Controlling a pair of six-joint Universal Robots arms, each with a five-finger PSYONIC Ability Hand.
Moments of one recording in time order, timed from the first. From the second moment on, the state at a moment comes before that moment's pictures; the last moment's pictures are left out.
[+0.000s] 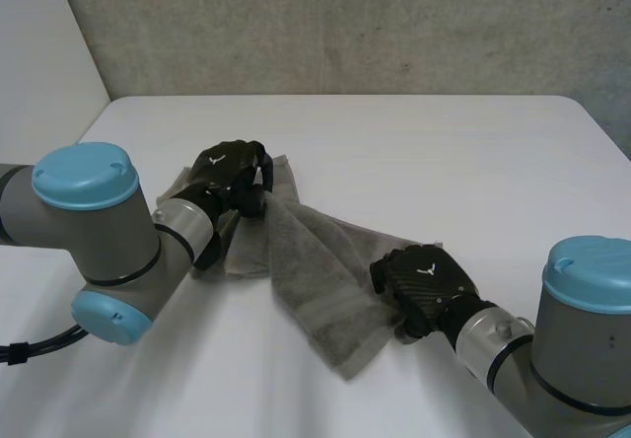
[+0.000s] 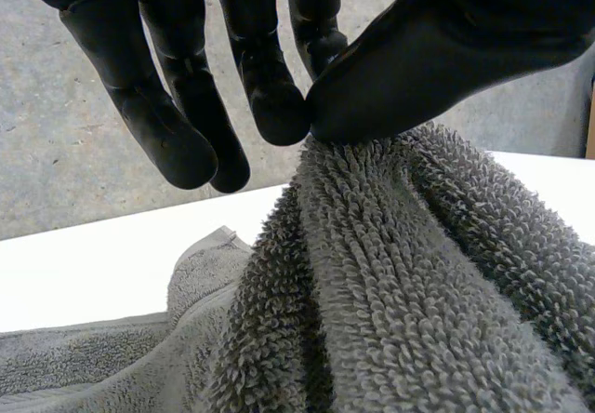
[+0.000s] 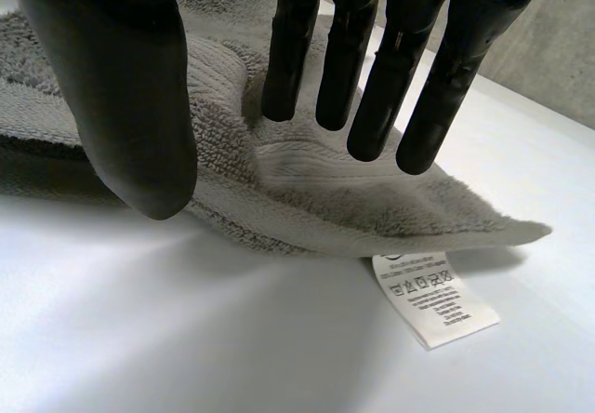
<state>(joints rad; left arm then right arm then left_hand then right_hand) 4.26 -2.10 -1.48 3.45 -1.44 2.98 2.06 -1.23 1.88 -0.23 1.32 2.90 1.57 1.58 1.60 1.58 1.58 0.65 0.68 0.66 0.66 0.46</state>
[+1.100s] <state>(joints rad) 4.14 -1.96 -1.53 3.31 -1.44 2.94 1.91 -1.33 1.64 0.03 1.33 2.79 1.57 1.58 1.59 1.58 1.58 1.32 1.30 1.34 1.34 1.16</state>
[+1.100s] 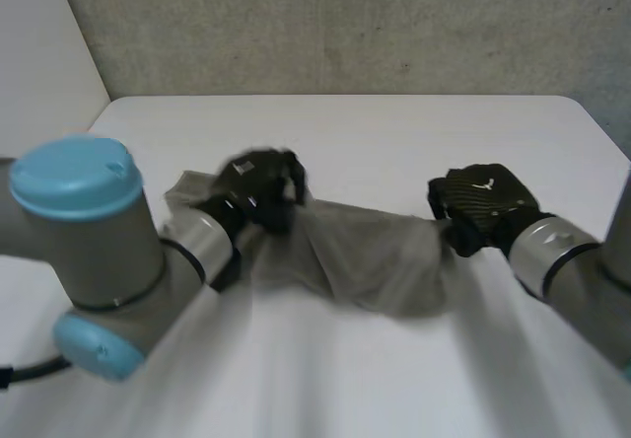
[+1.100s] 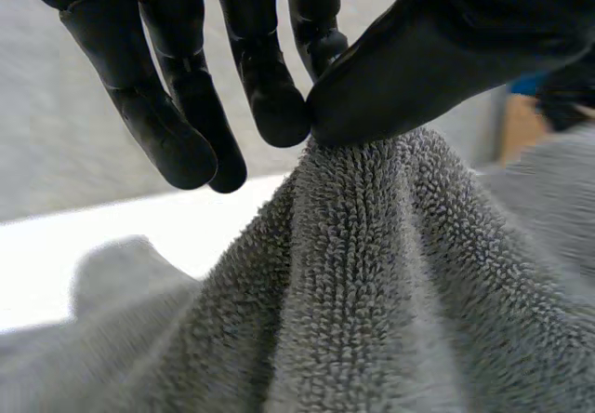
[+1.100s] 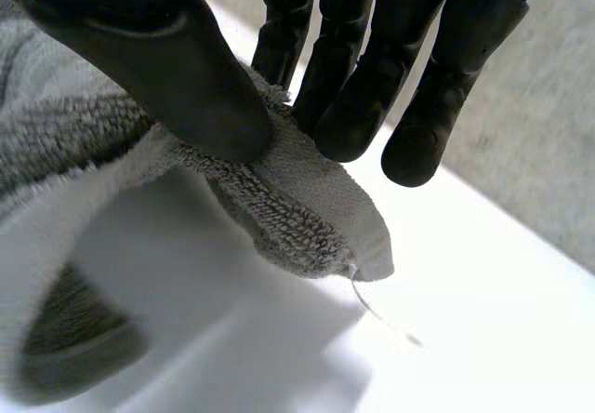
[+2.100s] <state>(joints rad) 4.33 -2.15 -1.26 3.21 -1.34 3.07 1.83 -1.15 1.55 0.16 1.38 2.45 0.30 0.31 0.31 0.28 0.32 1.33 1.30 1.34 1.34 1.16</state>
